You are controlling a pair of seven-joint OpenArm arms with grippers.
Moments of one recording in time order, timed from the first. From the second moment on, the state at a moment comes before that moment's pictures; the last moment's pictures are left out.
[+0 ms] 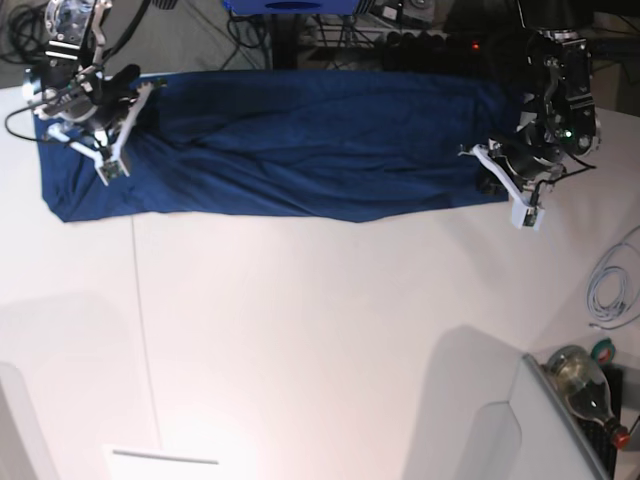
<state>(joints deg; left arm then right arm) 11.9 -15.8 -17.1 79.5 -14.0 -28.4 39.1 -19.7 -3.1 23.0 95.2 -13.7 39.0 -47.1</state>
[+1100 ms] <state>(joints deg) 14.9 -15.0 -31.8 83.5 -27.4 -33.8 46.1 -18.2 -5.0 29.7 102.4 -13.0 39.1 -41.1</state>
